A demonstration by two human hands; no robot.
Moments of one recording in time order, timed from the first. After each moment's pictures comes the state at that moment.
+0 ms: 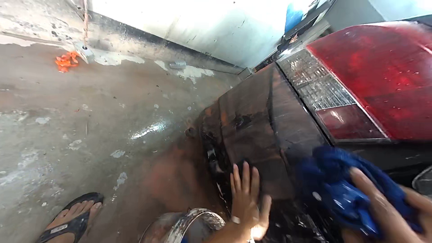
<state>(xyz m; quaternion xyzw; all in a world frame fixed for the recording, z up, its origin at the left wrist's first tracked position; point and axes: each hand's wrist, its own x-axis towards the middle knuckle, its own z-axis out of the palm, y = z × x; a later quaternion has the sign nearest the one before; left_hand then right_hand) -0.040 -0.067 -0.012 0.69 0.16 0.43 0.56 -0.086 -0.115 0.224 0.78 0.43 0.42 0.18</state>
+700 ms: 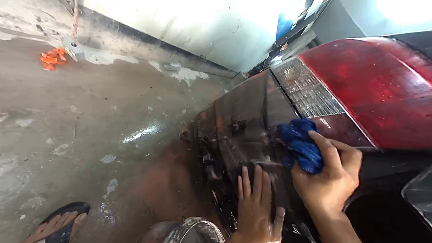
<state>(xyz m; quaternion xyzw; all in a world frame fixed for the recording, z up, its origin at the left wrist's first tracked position) -0.034 -0.061 0.018 0.67 0.13 0.50 0.53 0.012 -0.050 0.194 0.75 0.44 0.49 0.02</state>
